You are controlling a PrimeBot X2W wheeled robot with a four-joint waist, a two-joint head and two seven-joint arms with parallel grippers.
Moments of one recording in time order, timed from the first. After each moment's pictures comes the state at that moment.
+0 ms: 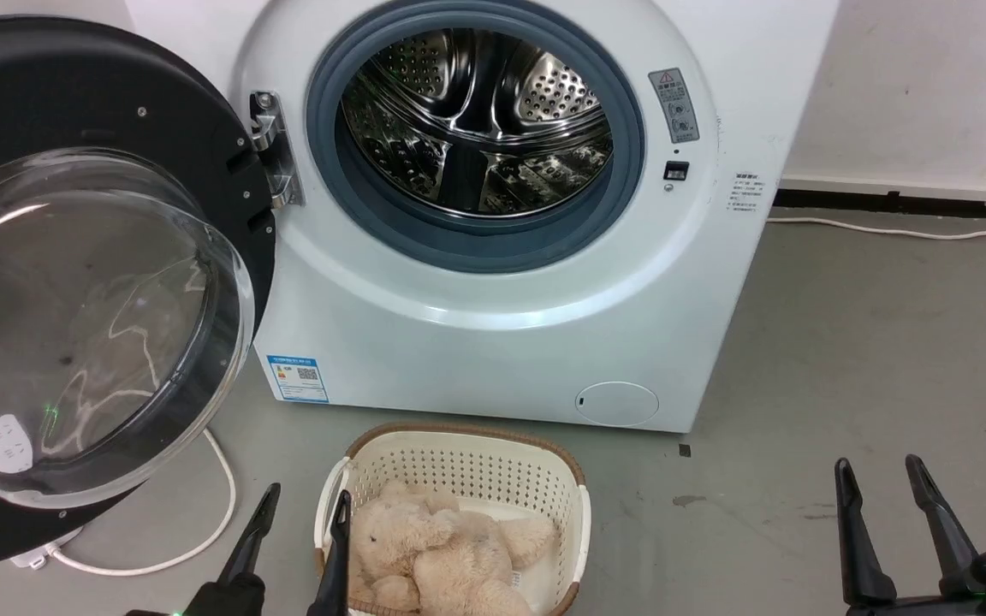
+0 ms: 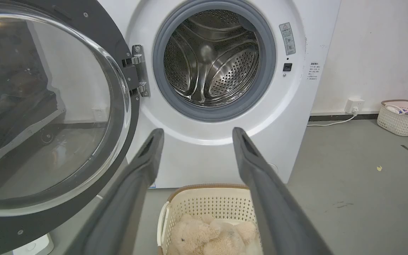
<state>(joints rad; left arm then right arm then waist) 0.14 0.17 -0.18 -0.01 -0.14 0.06 -0.26 0.15 -0.05 -0.07 -0.06 0.14 0.13 -0.26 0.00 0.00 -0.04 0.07</state>
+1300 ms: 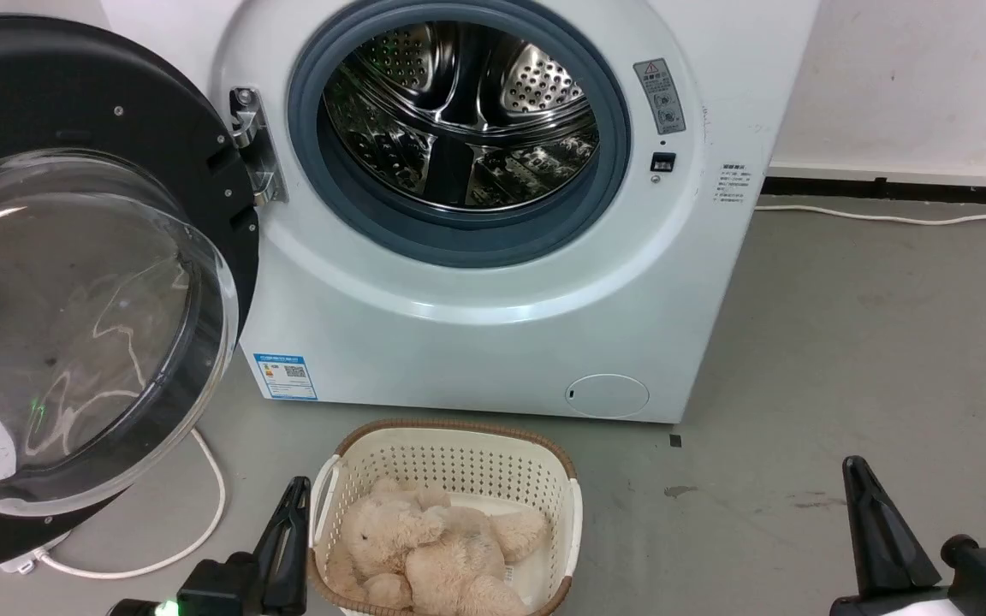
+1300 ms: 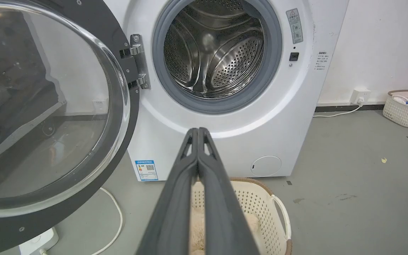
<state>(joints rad) 0.12 0.14 -0.13 -0.01 -0.11 0.05 -0.18 0.13 -0.05 -0.05 -0.05 0.11 0.13 -0.19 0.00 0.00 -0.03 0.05</state>
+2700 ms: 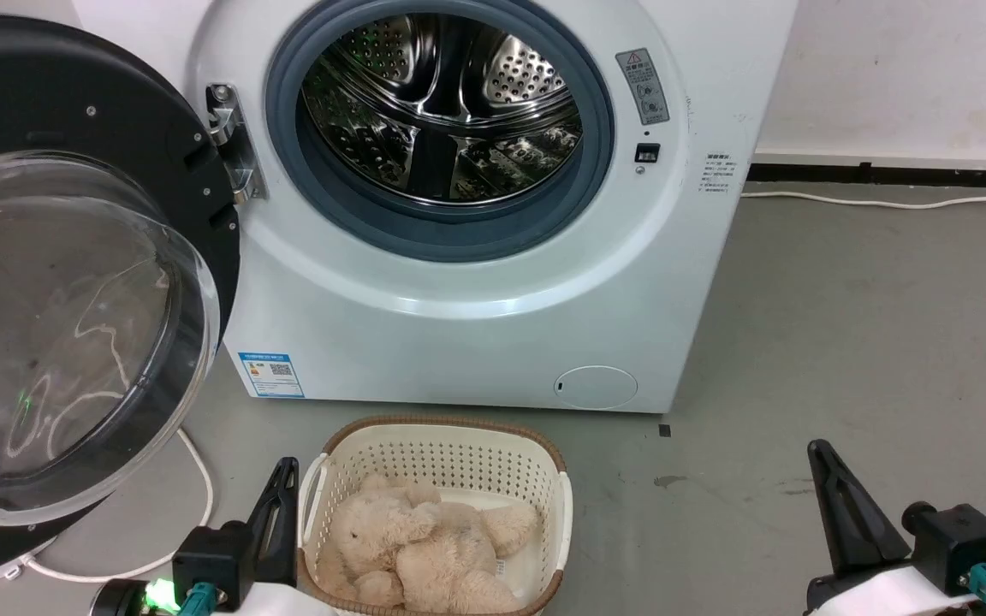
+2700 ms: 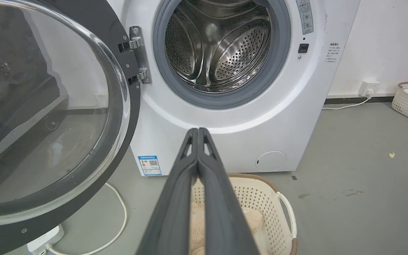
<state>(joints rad) 0.08 0.10 -0.08 -0.01 -0.06 0.03 -0.10 0.07 -0.05 -0.03 -0.03 0.06 0.13 -0.10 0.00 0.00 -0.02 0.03</state>
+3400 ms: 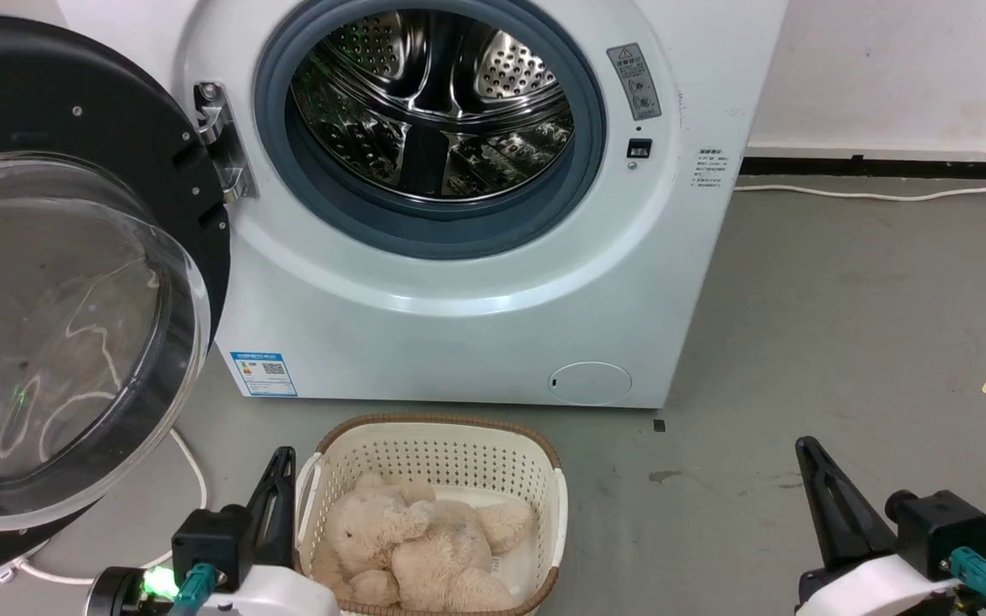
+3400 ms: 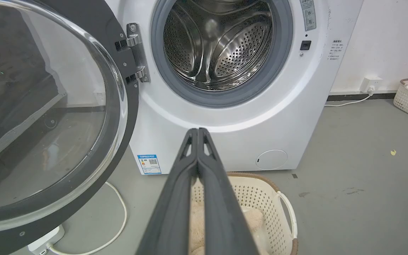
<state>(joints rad) 0.05 0.08 -0.05 0.00 -0.04 0.01 -0.06 0.05 -0.05 -0.02 -0.02 0.04 0.13 -0.06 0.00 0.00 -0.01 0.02</state>
